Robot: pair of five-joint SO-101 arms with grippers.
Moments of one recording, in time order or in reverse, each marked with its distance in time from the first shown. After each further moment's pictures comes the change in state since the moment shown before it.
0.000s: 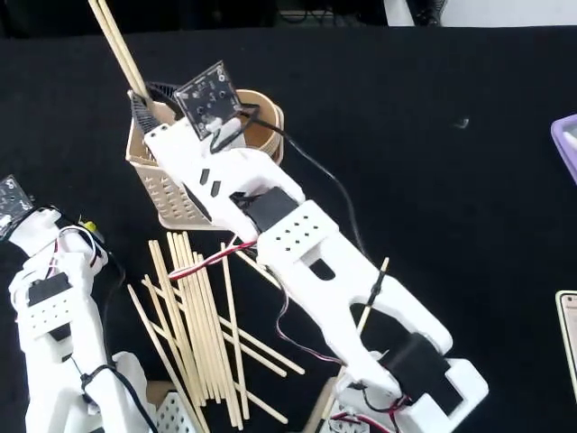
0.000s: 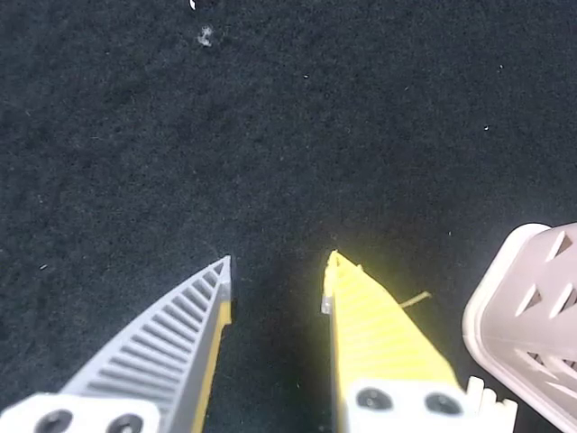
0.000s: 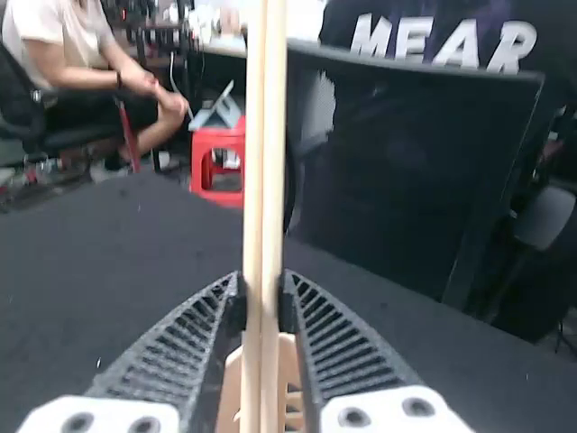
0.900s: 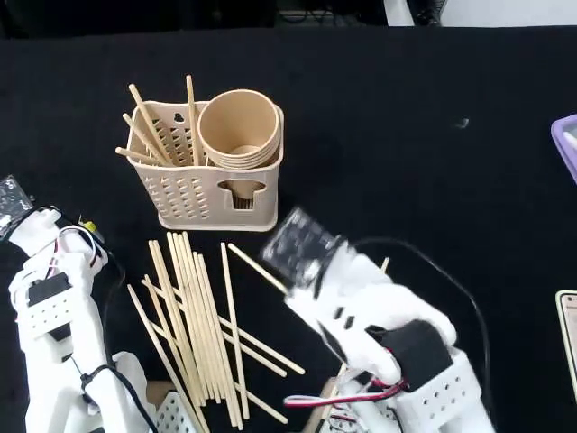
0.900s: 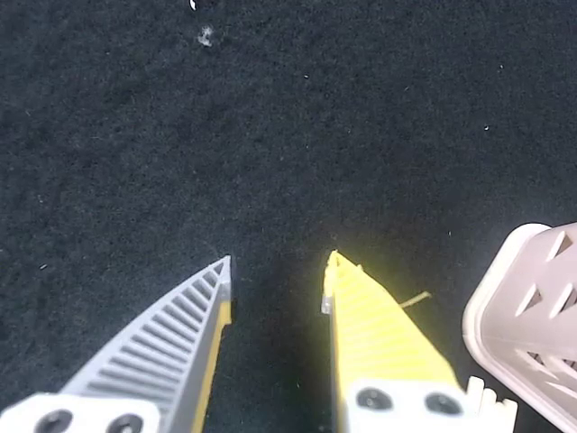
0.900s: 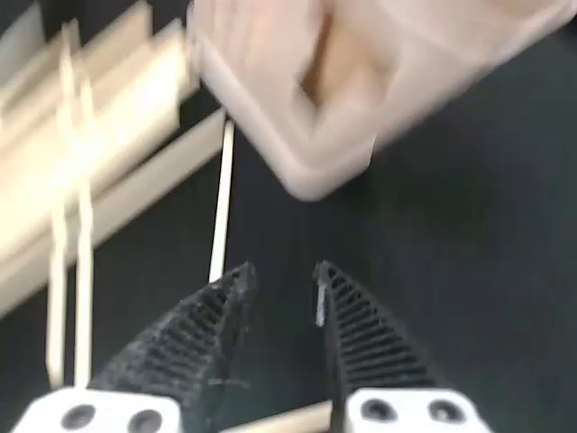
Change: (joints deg) left arm 0.0 0.0 0.0 0.0 0.0; right arm 10.1 -67.4 34.8 73.2 25.3
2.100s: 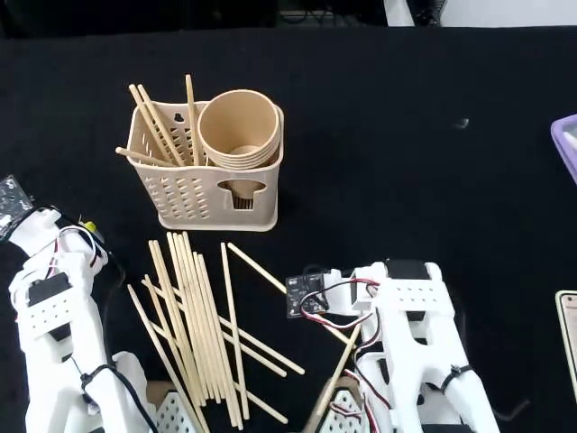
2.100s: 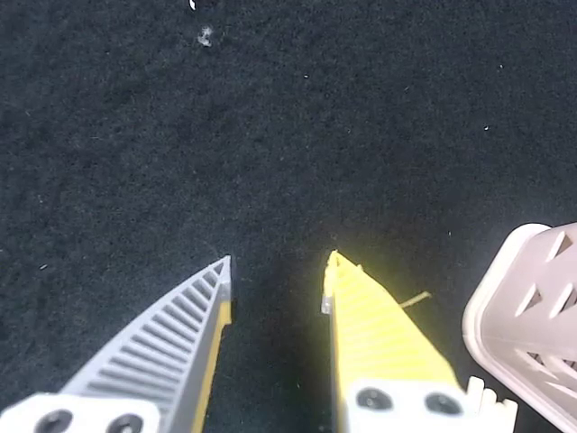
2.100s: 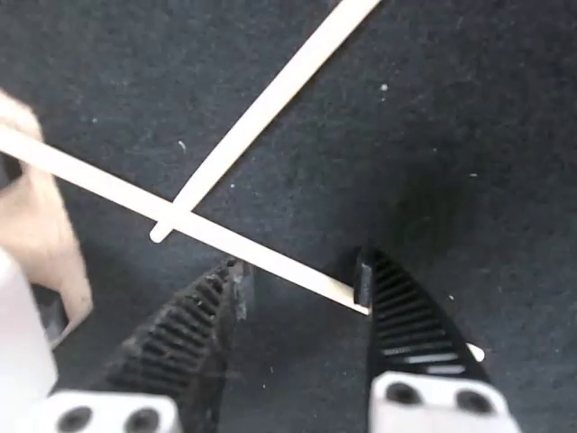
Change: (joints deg) left arm 0.0 0.0 0.0 0.0 0.0; right arm 30.4 38.2 16.5 -13.9 66.8
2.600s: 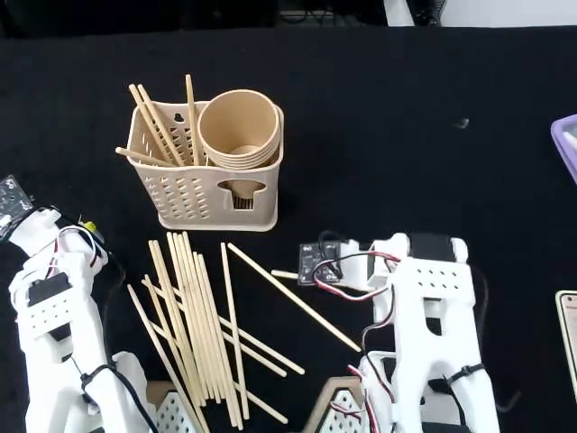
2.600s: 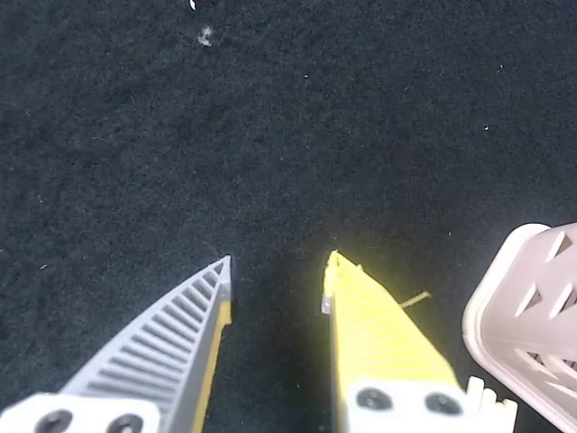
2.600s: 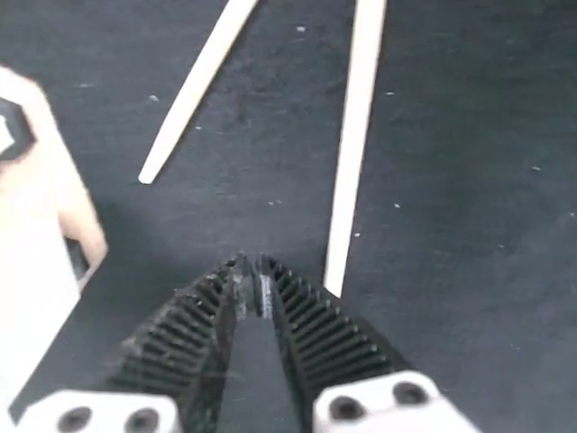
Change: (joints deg) left arm 0.0 0.0 0.0 0.0 0.0; right arm 4.7 0.0 -15.4 15.2 -2.5
